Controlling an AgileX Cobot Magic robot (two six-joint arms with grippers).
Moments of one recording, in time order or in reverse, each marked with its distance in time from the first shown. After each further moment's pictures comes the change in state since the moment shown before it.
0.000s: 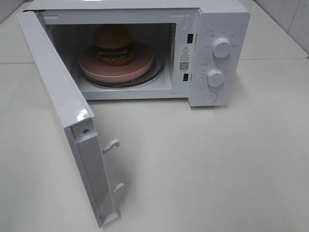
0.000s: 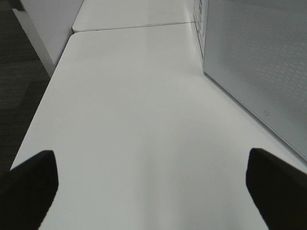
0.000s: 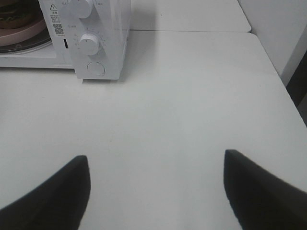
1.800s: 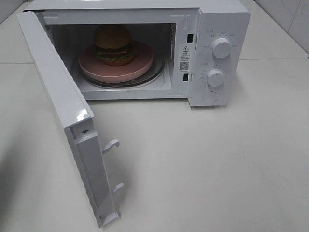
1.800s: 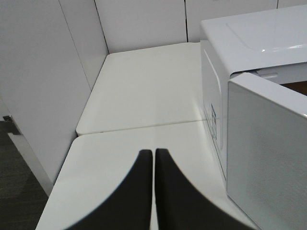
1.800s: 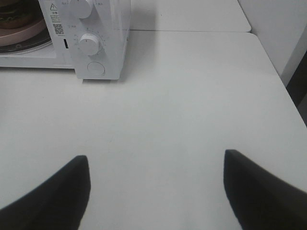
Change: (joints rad) left arm 0.000 0.705 0.006 -0.034 -0.961 0.073; right arm 0.000 0.000 0.000 0.000 0.000 0.000
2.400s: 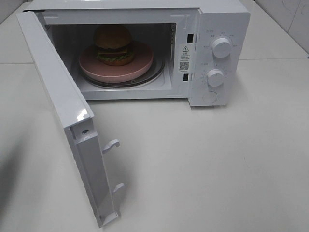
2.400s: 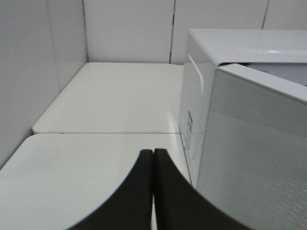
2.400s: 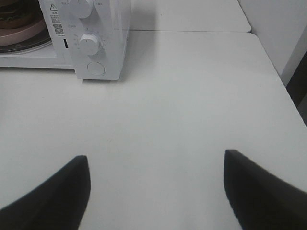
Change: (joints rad) left arm 0.000 0.245 0.303 0.158 -0.667 -0.304; right arm 0.000 0.000 0.000 0.000 0.000 0.000
